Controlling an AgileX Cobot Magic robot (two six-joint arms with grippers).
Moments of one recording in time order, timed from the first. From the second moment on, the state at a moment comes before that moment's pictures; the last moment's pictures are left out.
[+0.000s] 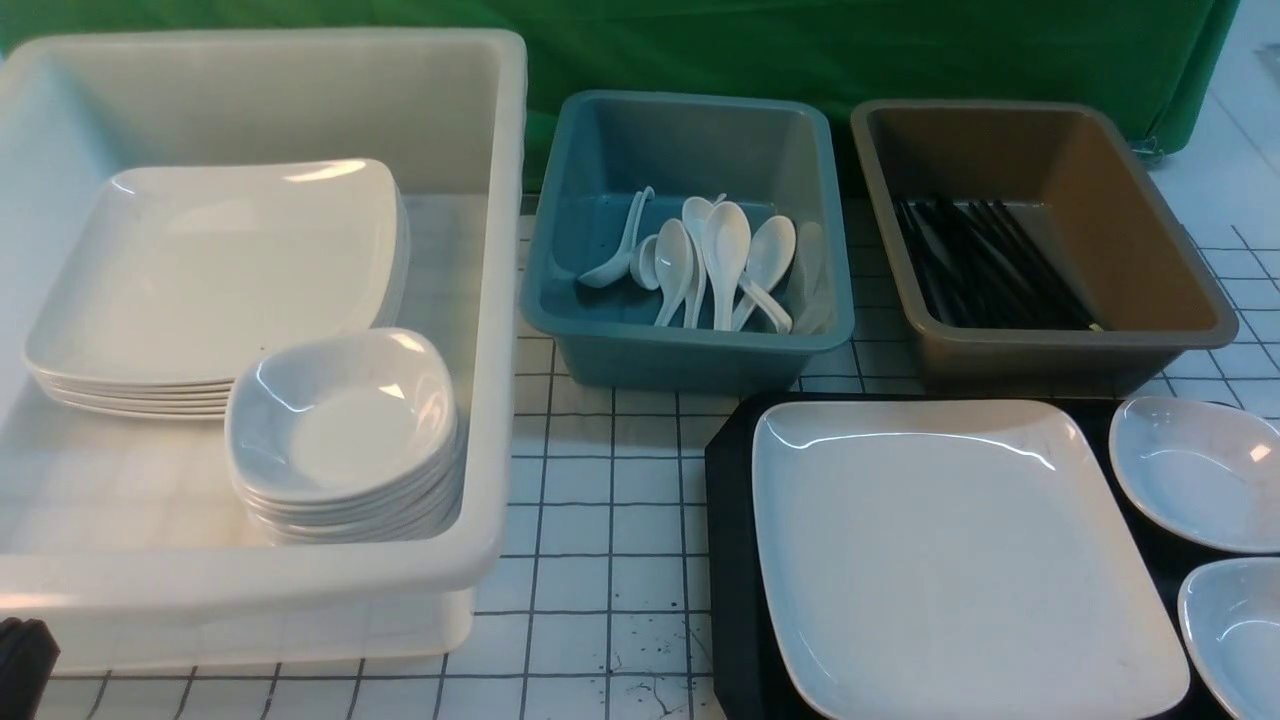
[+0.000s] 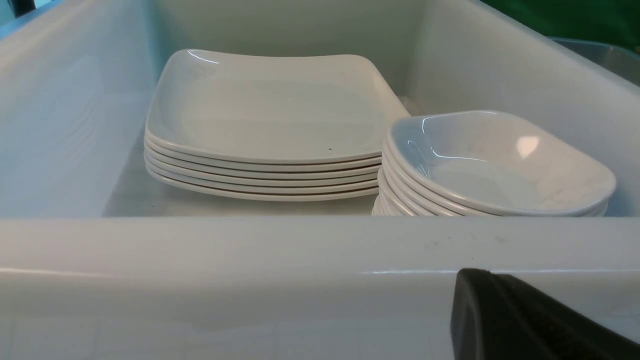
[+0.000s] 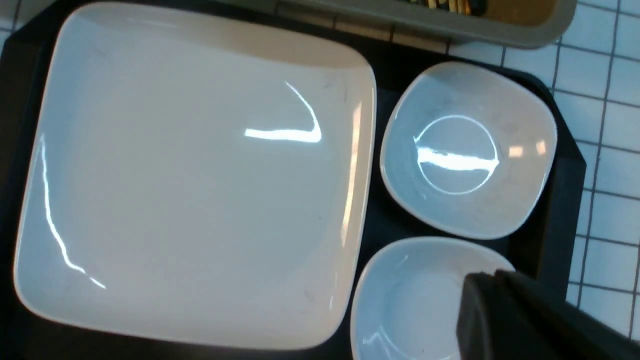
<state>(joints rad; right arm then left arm) 0.13 1.21 -1.26 -0.04 1.18 -0.11 -0.03 0.00 0.01 0.00 0.23 -0.09</state>
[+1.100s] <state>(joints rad) 0.13 0.92 -0.92 -0.04 1.03 -0.08 -0.03 0.00 0.01 0.01 0.23 -0.09</state>
